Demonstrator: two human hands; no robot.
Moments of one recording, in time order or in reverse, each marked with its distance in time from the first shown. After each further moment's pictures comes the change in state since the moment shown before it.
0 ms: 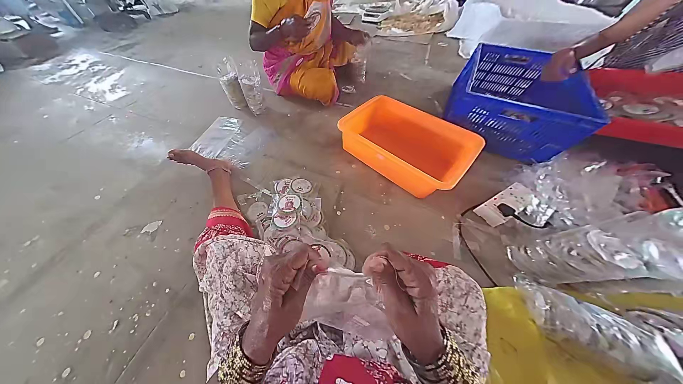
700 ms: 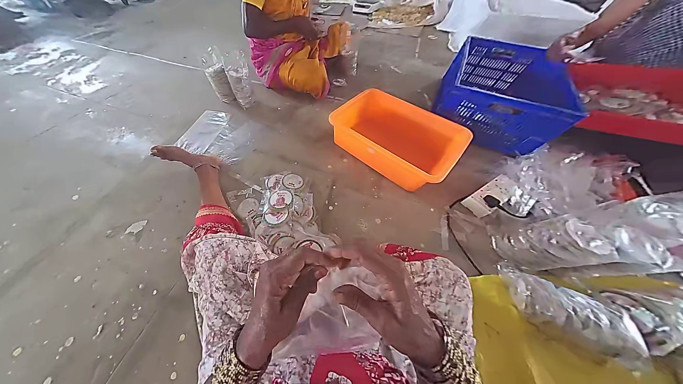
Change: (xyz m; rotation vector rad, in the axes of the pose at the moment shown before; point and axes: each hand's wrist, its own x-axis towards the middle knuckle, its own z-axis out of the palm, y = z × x) left_hand -0.003 -0.002 0.009 -0.095 -0.084 -0.002; right_hand 0.007 -0.007 -0.006 0.086 -0.313 0.041
